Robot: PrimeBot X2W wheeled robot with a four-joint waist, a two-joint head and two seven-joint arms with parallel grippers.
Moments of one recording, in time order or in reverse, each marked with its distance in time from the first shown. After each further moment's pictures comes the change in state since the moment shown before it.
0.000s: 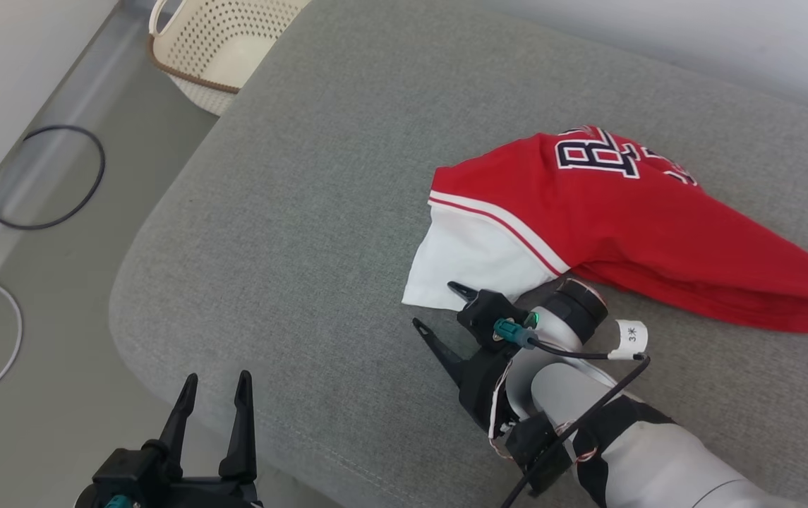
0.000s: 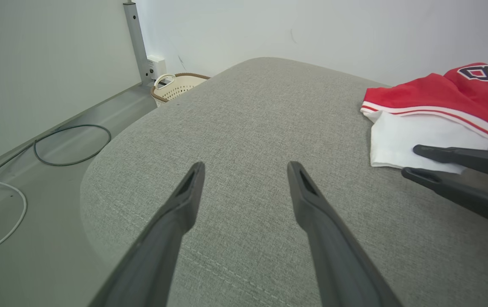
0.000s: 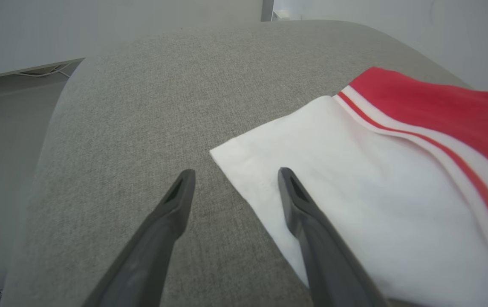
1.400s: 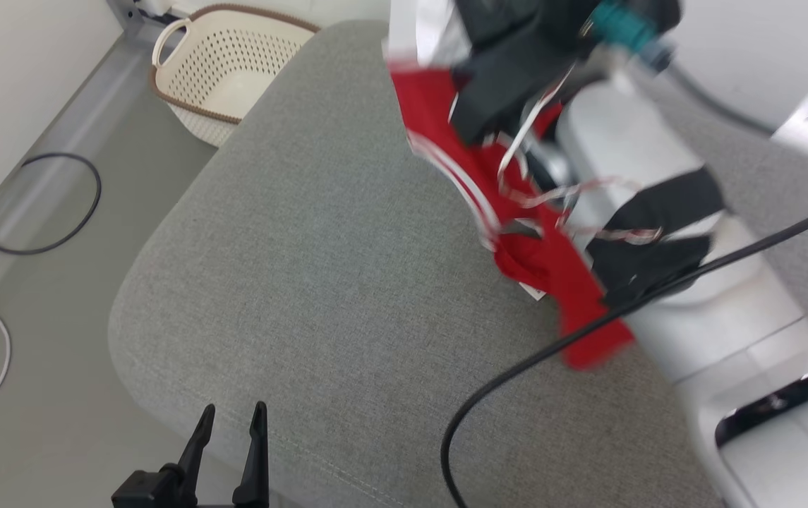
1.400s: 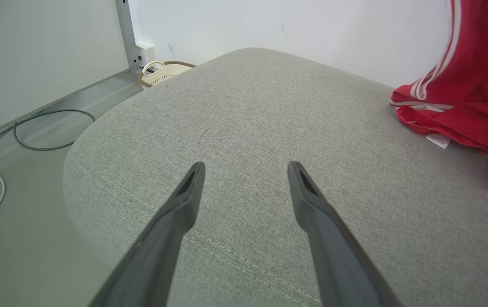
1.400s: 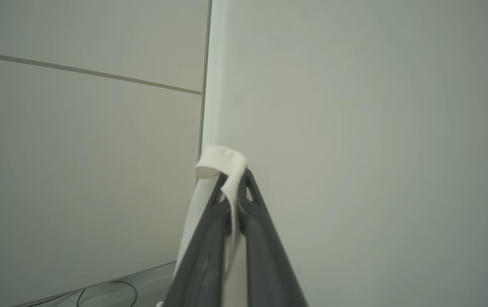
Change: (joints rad) left arm 0.028 -0.001 -0.038 0.044 -0.024 -0.006 0.000; right arm -0.365 0.029 -0.479 -0.276 -0.131 0.000 0.000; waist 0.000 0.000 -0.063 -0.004
